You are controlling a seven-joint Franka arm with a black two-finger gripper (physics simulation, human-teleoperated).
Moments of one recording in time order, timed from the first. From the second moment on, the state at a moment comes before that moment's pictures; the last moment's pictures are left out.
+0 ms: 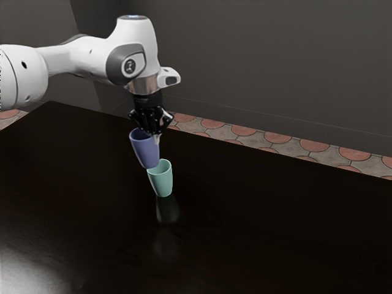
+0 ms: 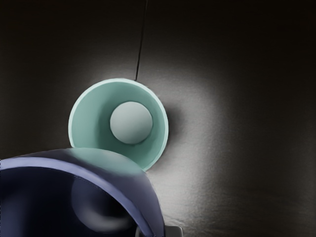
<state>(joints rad) 0.07 0.29 -0.15 -1.58 0.05 1.83 -0.23</state>
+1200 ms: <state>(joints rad) 0.07 0.43 -0.14 -1.45 0.06 1.84 -0.25</state>
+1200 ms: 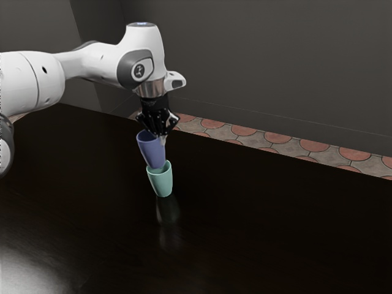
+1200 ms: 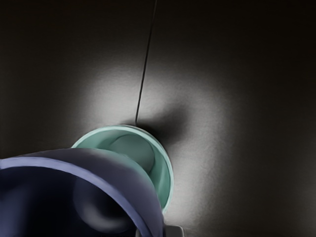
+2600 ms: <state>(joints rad) 0.07 0.49 -0.14 -1.43 0.04 1.87 -0.23</state>
